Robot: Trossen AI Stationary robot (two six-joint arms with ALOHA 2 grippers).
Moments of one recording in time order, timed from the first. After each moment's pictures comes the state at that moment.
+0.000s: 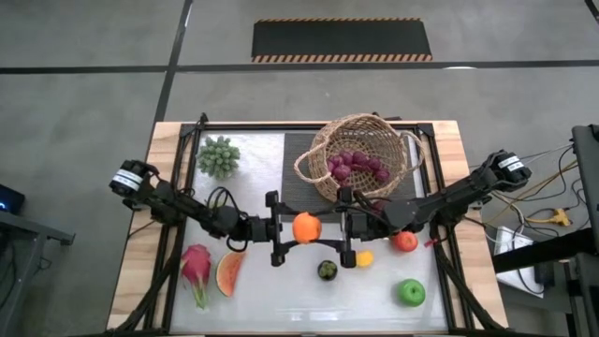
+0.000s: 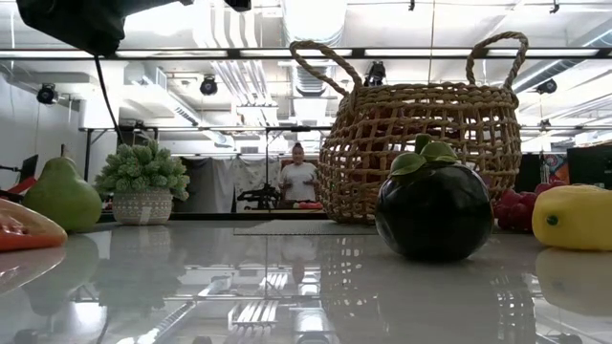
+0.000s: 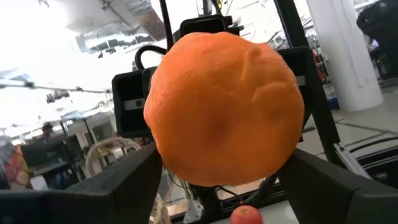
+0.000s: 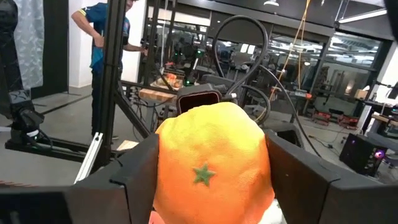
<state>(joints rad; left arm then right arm) -0.34 1.61 0.72 1.29 -0.30 0.43 0.37 1.44 0.91 0.65 0.29 -0.23</state>
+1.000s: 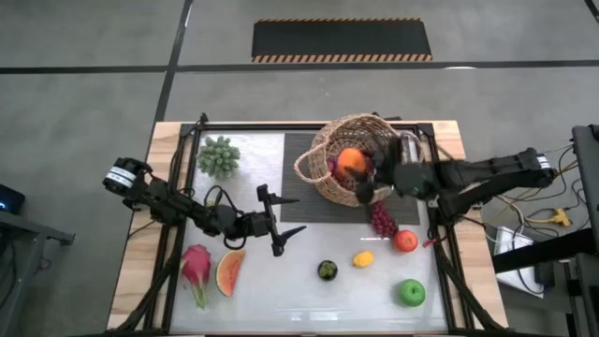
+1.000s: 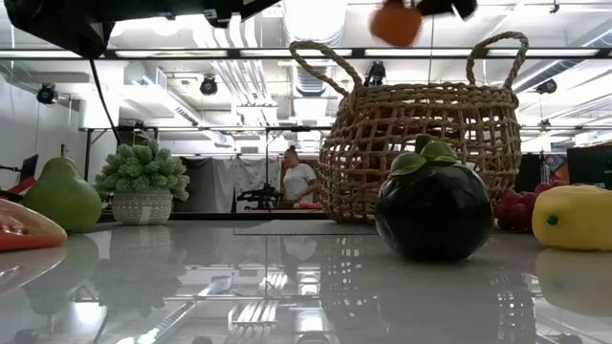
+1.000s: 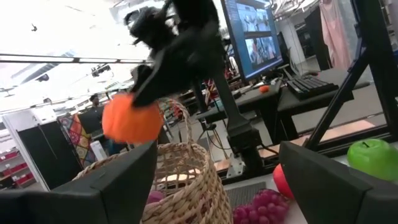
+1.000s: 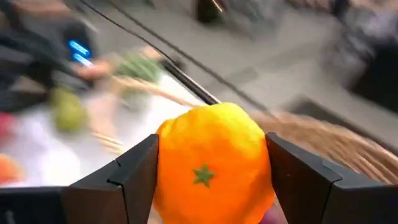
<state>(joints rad) -0.34 1.55 0.65 1.20 -0.50 0.50 0.14 1.11 1.09 -0.48 0.71 0.30</state>
